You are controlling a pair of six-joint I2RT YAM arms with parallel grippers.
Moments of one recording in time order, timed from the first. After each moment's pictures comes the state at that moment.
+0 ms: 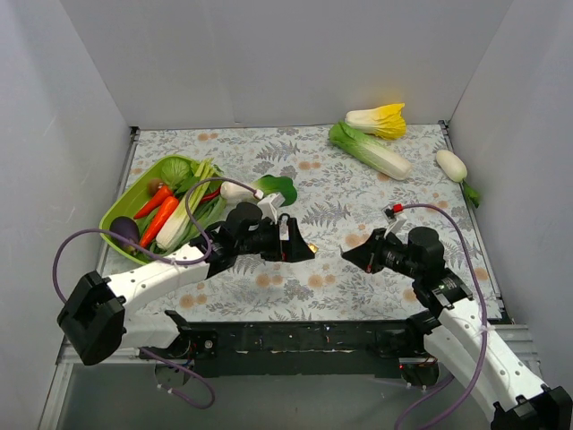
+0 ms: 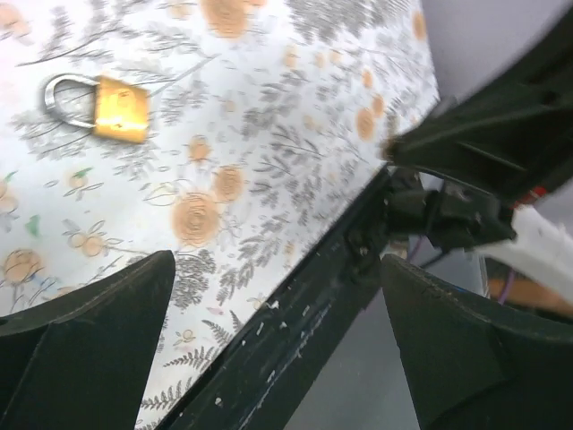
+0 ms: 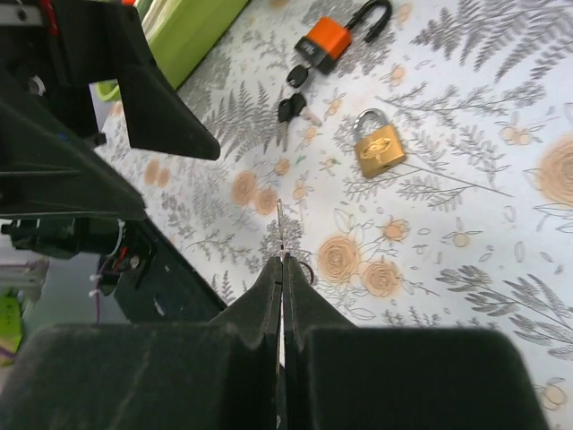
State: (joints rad) left arm -0.81 1.22 0.76 -0.03 0.39 -0.70; right arm 0.45 0.58 0.38 -0.16 -0.52 0.56
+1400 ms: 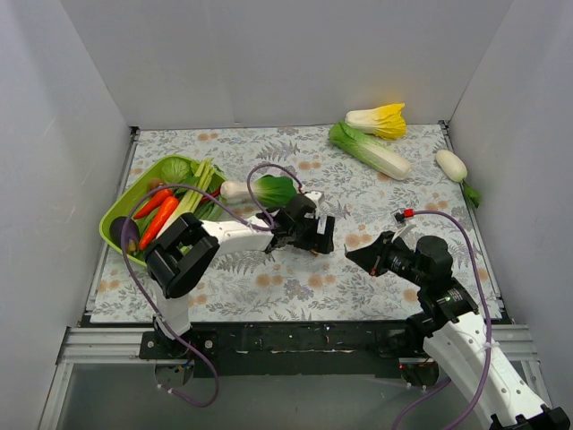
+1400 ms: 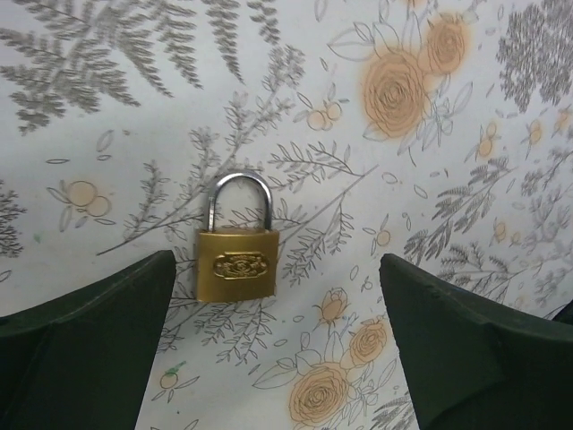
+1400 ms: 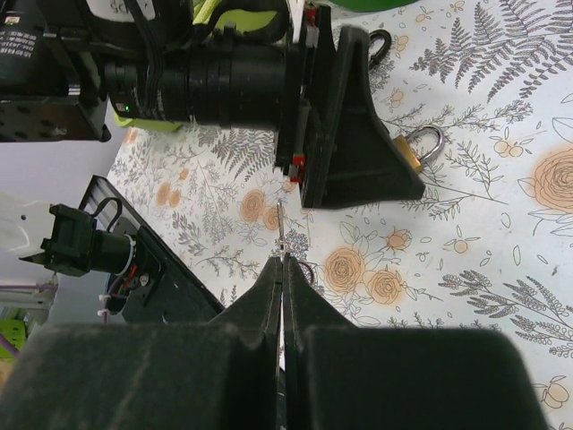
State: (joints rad) left arm -0.86 1.86 1.10 -0.02 0.09 -0.59; right arm 0.39 0.43 0.34 -0.20 -0.49 0.60
